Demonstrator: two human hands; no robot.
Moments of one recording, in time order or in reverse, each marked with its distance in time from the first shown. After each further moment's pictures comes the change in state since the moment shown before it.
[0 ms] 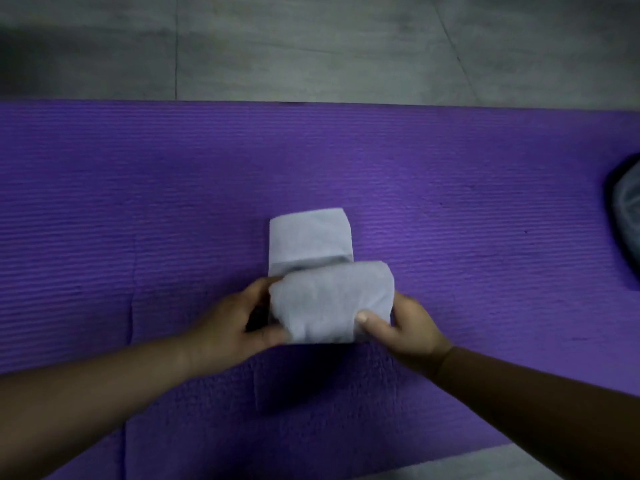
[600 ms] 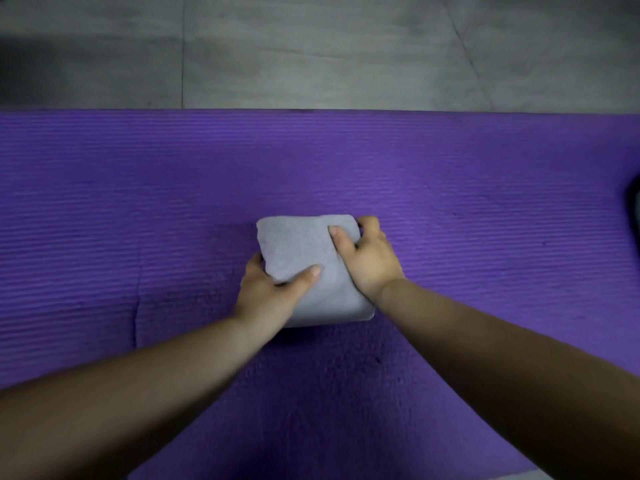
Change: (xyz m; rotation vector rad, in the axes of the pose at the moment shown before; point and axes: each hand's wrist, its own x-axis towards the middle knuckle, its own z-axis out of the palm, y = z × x) left_hand 0.055 0.021 0.016 -0.378 0.493 -0.494; right_hand 0.100 -0.037 0.007 0.083 0.115 0.363
